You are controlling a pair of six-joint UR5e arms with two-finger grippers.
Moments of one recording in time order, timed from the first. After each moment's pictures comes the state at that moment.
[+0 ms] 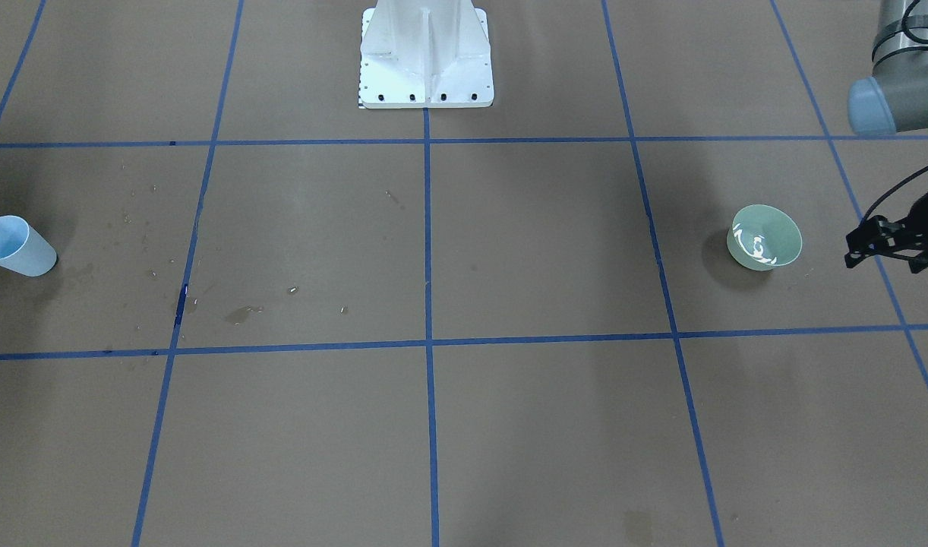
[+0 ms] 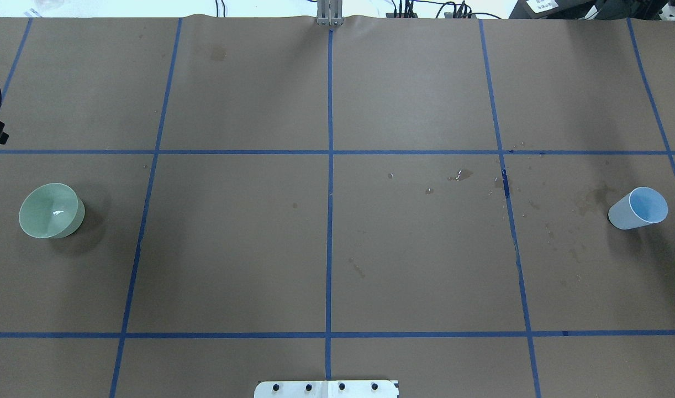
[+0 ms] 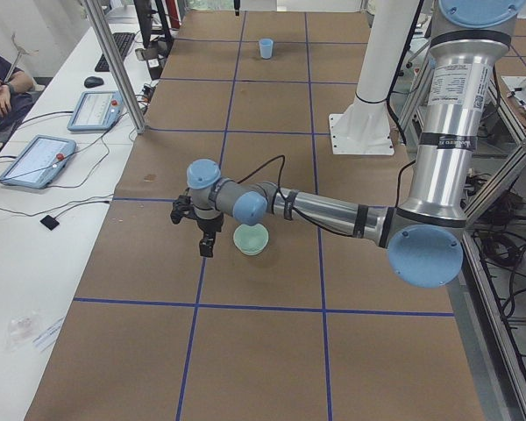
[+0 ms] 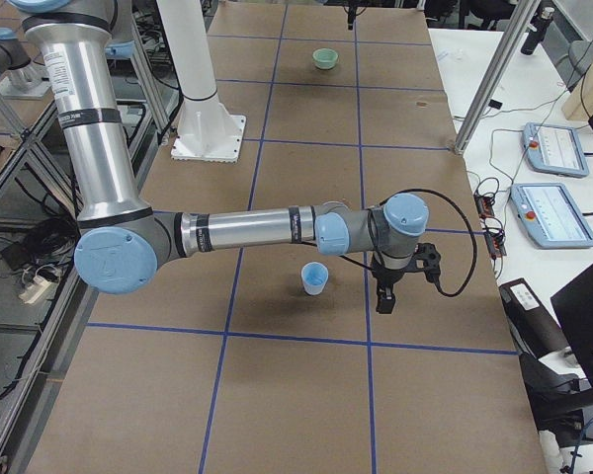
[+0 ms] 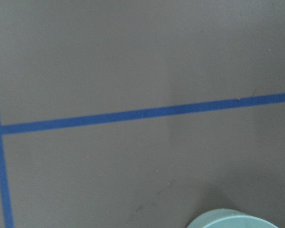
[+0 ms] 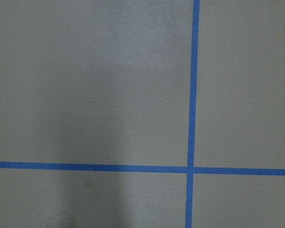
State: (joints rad) left arm -1.27 -1.75 -1.62 -1.65 -2.21 -0.23; right arm 1.46 -1.37 1.49 -1.55 2.31 0.16
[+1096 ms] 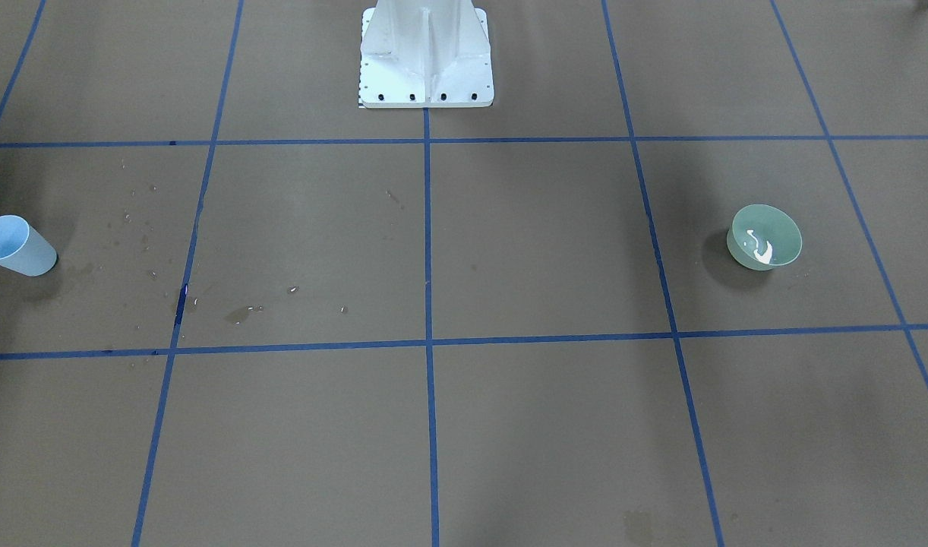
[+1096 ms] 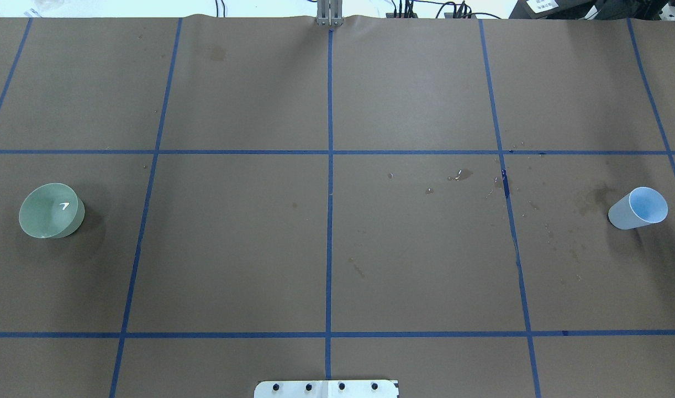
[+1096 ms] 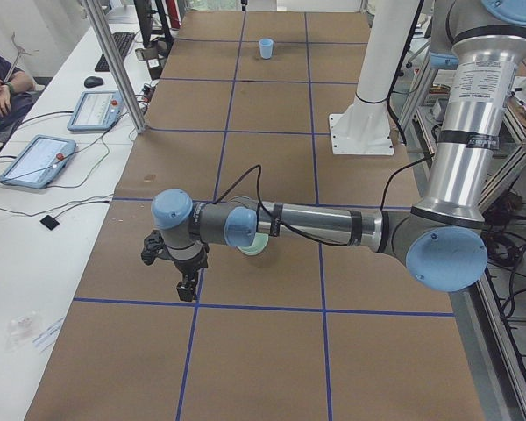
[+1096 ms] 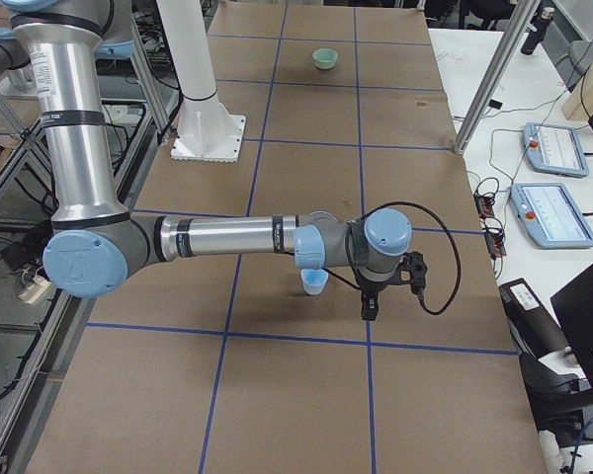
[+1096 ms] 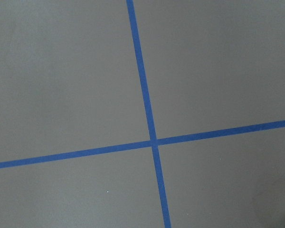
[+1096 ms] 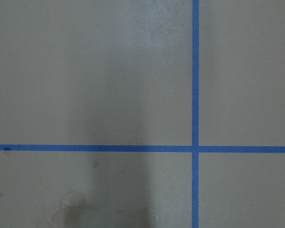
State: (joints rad) left arm -1.52 -1.71 -1.49 -1.56 -2.31 0.05; right arm 1.53 -1.48 1.56 -1.54 2.43 0.14
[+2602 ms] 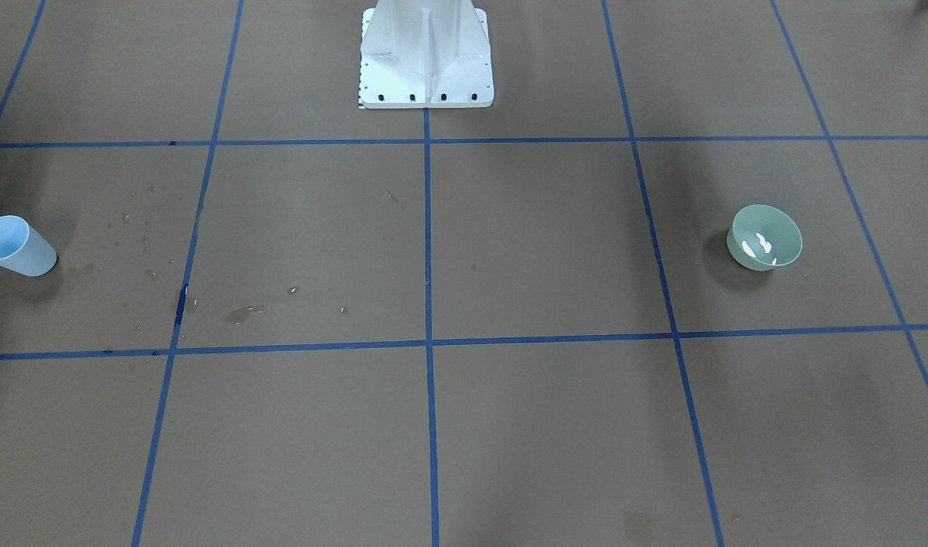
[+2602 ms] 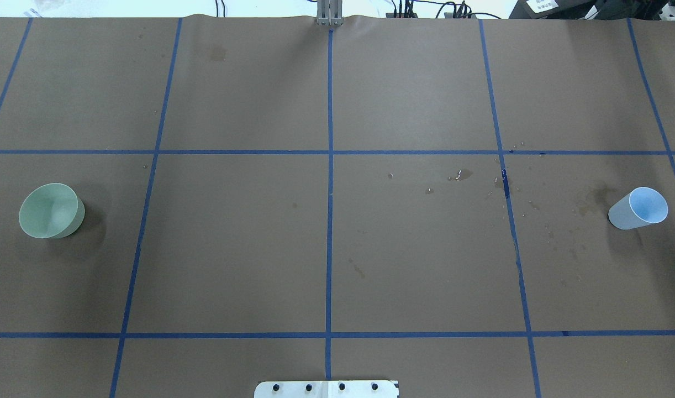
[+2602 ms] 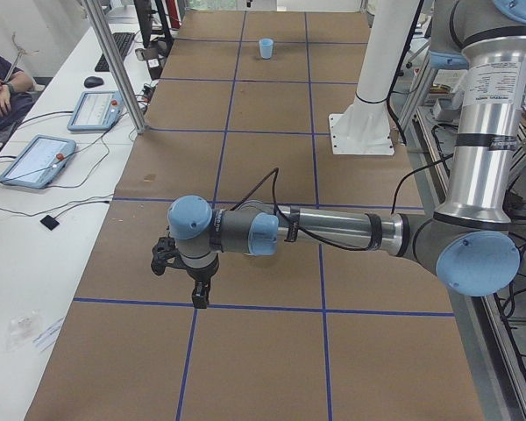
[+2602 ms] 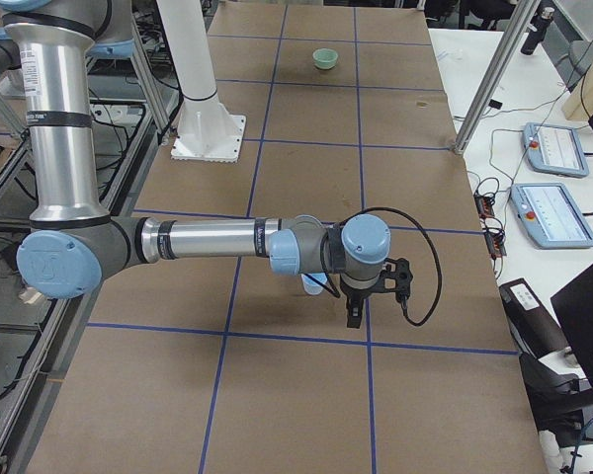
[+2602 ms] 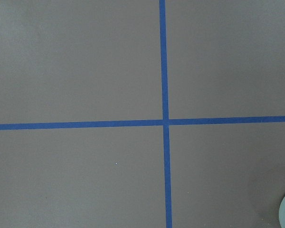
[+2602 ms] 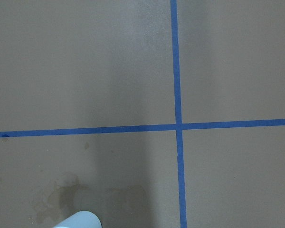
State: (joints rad) left arm -1.58 -1.64 -1.58 -1.56 -2.35 -0.01; right arm 1.58 -1.54 1.61 -1.54 2.43 0.14
